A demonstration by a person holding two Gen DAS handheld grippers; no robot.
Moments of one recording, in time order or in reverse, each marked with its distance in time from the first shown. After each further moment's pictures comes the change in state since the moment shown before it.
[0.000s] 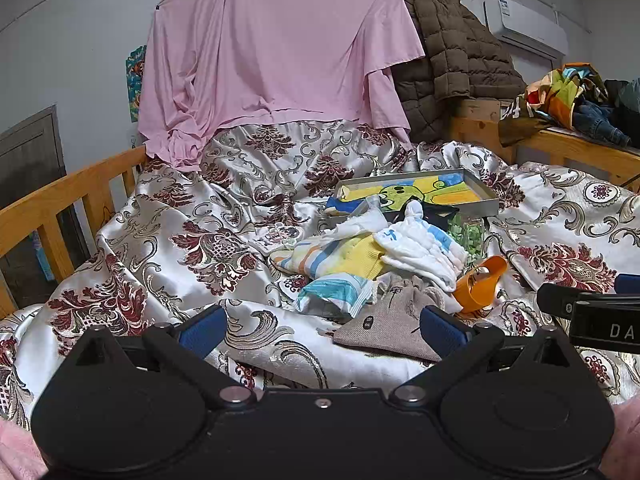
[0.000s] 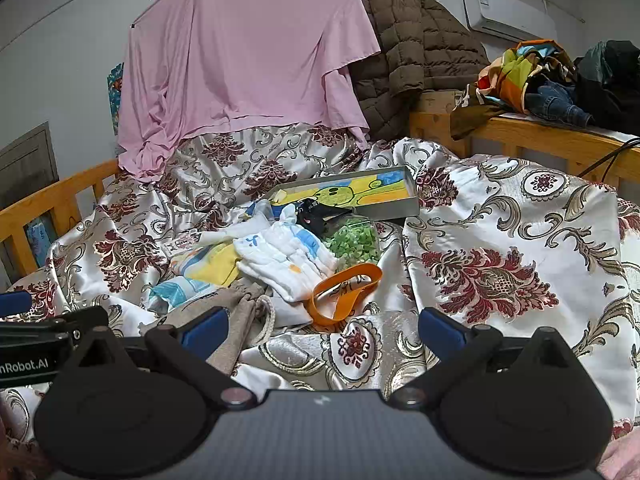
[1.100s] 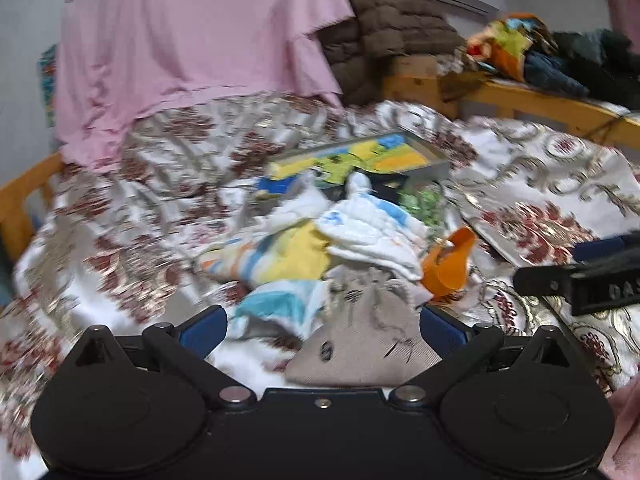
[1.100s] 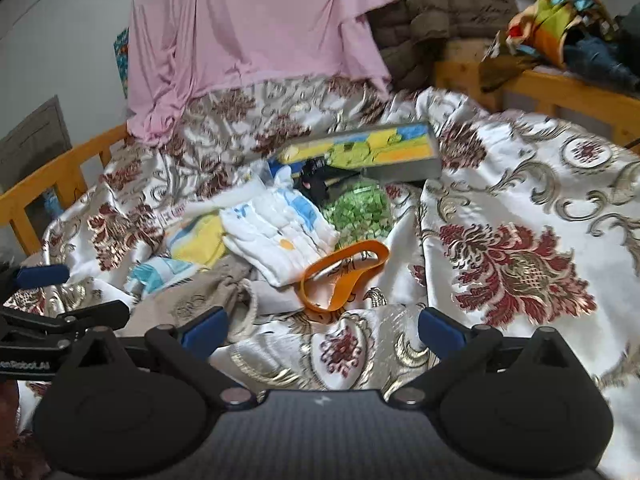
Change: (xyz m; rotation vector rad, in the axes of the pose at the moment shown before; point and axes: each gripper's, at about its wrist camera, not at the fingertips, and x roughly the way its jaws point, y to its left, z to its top) left arm 0.081 -0.014 0.023 0.159 0.096 -0.220; right arm 0.082 -0.042 0.024 -0.001 0.197 0.119
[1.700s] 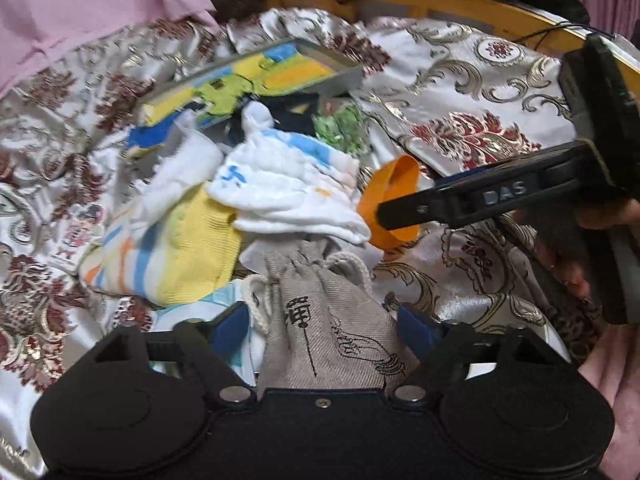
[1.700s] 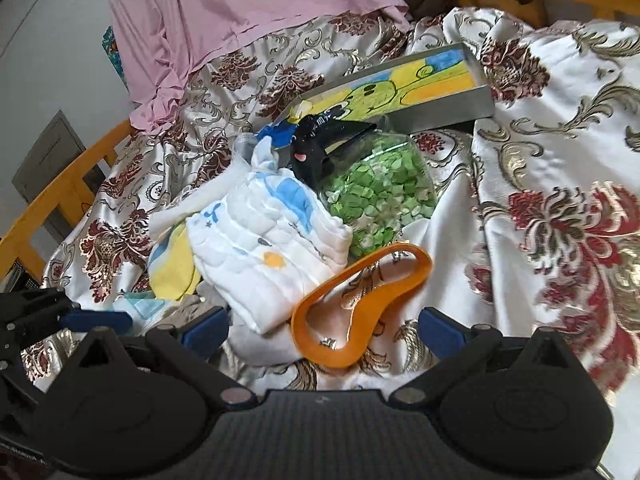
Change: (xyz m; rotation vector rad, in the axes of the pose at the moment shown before) left arm 0.100 0.005 0.035 0.181 0.300 -0.327; right arm 0.111 -0.033 0.031 0.147 0.138 0.171
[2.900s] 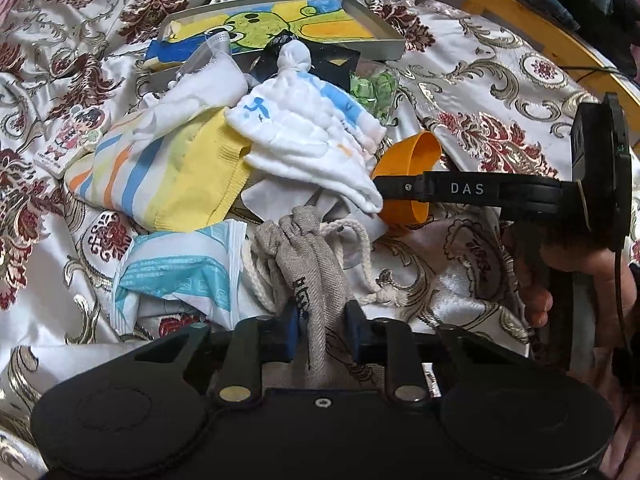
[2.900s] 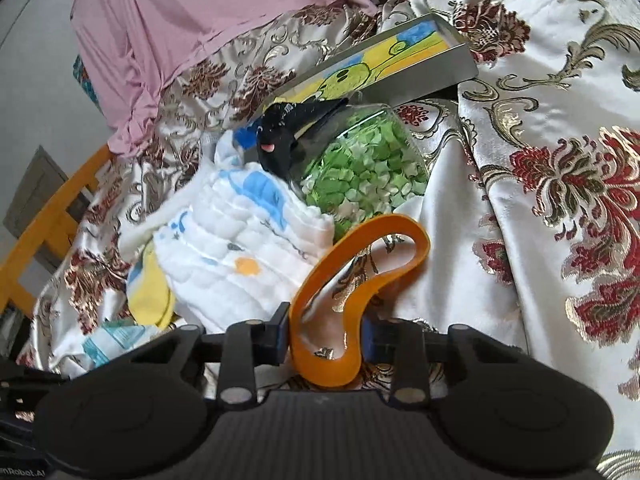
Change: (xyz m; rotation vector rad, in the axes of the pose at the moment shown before) left arm 0.011 0.016 -0.005 -0.262 0.117 -0.057; right arm 0.026 -0.010 -0.006 0.136 -0.014 -0.002
